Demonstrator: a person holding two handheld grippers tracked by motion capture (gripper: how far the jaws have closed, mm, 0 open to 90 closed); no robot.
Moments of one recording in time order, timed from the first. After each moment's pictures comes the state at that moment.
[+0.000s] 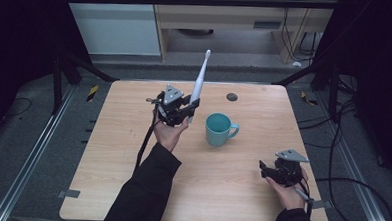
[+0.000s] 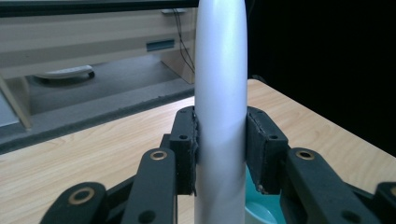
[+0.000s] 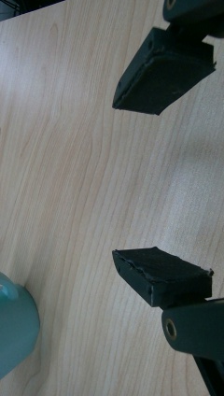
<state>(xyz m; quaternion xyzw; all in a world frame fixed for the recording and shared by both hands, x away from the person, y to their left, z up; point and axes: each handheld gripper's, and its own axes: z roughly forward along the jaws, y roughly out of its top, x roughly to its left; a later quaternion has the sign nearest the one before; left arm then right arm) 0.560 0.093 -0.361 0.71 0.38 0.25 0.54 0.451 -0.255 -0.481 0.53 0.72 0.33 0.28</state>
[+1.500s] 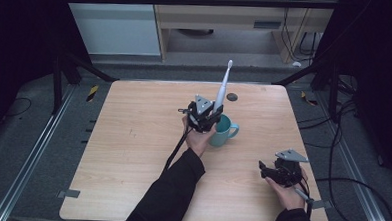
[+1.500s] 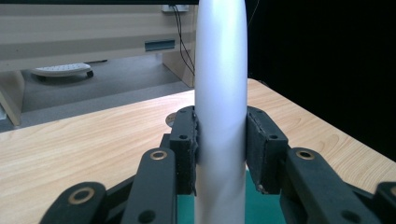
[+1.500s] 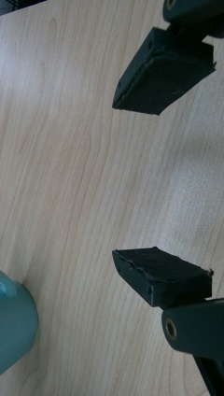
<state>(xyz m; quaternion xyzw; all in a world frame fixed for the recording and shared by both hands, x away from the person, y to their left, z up) 0.575 0.019 -0.417 0.70 0.39 0.27 0.54 0.450 -0.254 -0.482 0.53 0.73 0.34 0.28</state>
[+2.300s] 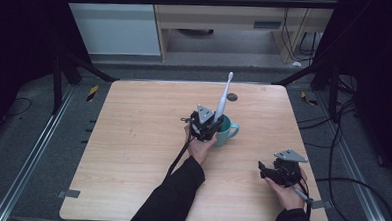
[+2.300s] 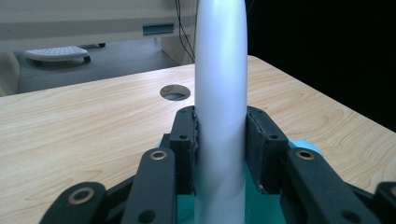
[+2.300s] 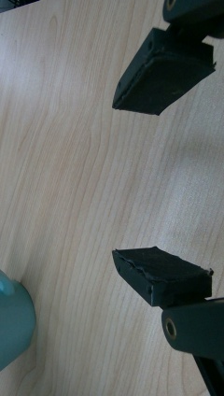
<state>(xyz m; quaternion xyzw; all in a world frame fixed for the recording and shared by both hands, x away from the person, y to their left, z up) 0.569 0.014 -0.450 0.71 0.40 0.25 0.53 0.451 -0.253 -0.483 0.53 0.73 0.33 0.28</state>
